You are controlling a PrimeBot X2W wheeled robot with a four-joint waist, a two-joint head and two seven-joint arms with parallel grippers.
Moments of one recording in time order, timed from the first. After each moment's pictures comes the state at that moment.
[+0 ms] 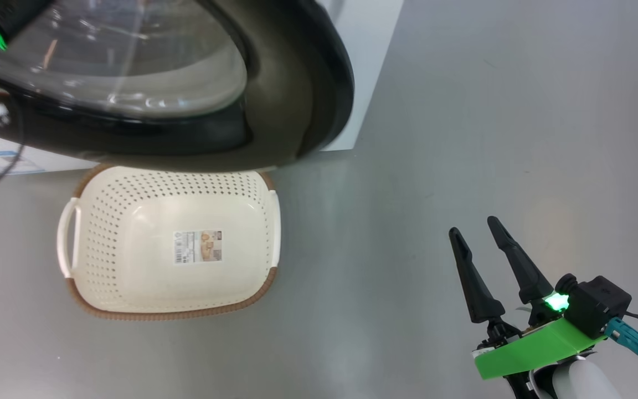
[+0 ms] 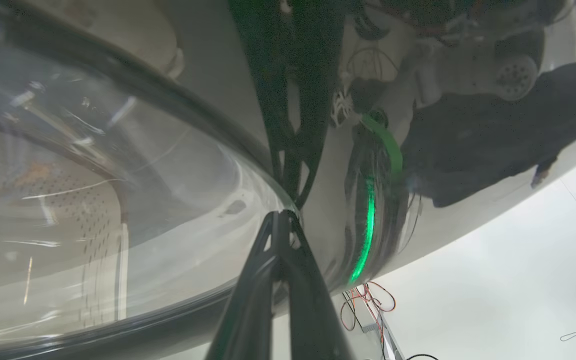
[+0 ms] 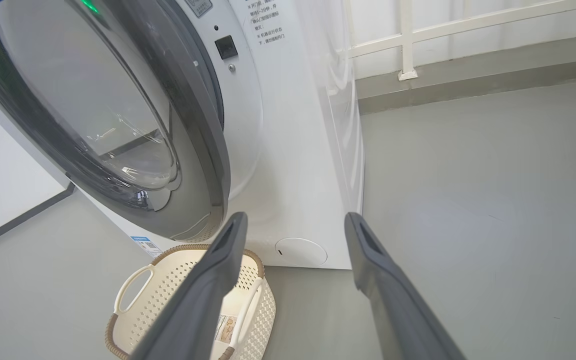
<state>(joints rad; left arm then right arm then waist) -1.03 0.35 -0.14 0.25 -1.41 -0.13 0.87 -0.13 -0.13 0.18 0.03 0.40 0.13 -0.26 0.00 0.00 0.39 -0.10</state>
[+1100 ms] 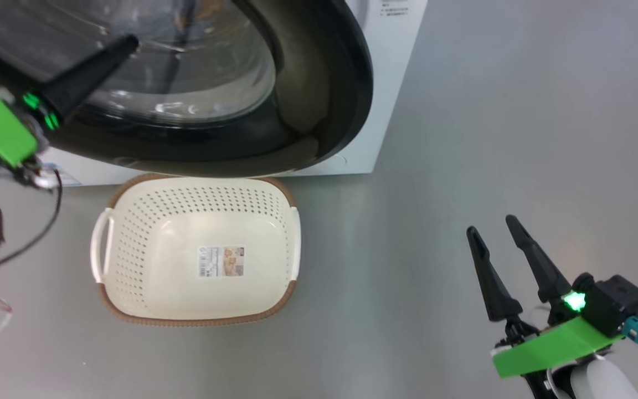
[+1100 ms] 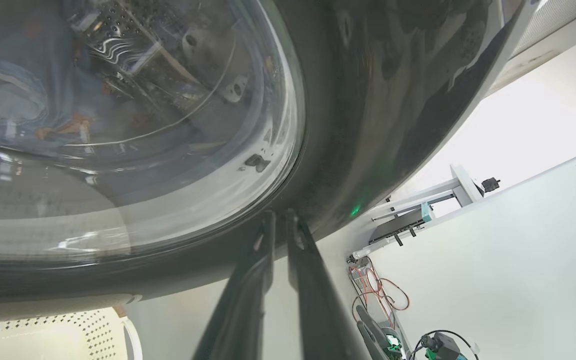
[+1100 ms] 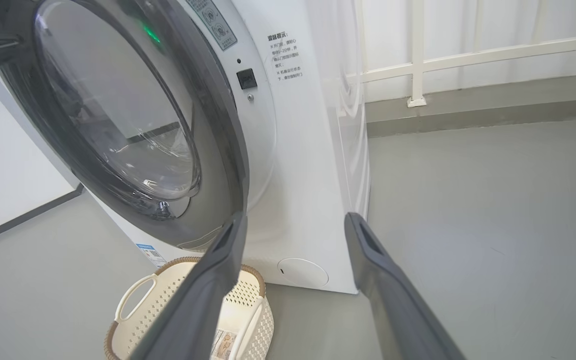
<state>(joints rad) -0.87 0.45 -0.30 0.20 -1.50 -0.13 0.71 -0.13 -0.17 0.15 0.03 0.40 0.13 -0.26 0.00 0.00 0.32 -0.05</state>
